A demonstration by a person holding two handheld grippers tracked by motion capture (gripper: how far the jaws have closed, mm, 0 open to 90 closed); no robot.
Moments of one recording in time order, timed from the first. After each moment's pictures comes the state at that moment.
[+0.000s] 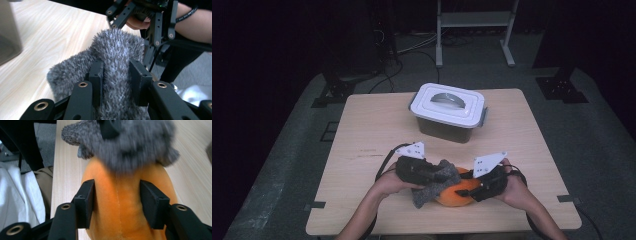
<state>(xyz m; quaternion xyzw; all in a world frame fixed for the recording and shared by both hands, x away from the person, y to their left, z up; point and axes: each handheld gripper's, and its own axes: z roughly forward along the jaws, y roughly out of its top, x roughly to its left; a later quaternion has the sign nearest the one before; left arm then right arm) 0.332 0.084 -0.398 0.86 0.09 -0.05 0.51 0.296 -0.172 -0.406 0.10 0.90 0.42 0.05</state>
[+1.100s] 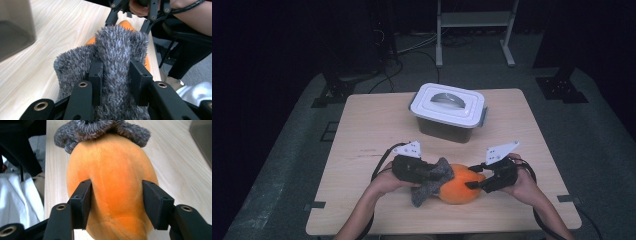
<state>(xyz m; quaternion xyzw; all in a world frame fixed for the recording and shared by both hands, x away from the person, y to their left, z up) 0.344 0.102 -0.407 0.86 0.12 -0.04 0.50 0.322 -0.207 -0.412 0.17 0.89 0.43 0.01</state>
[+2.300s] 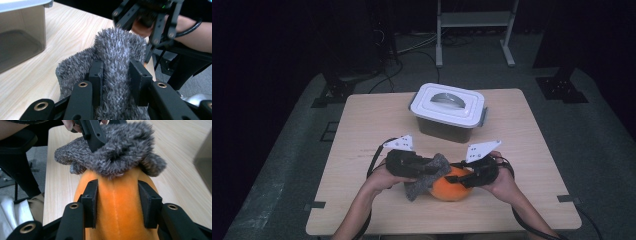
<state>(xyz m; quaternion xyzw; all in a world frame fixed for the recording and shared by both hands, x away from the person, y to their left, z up) 0.345 0.116 -0.389 0.84 0.14 -0.04 0.53 0.319 -0.153 -0.396 0.15 0.87 0.46 0.04</state>
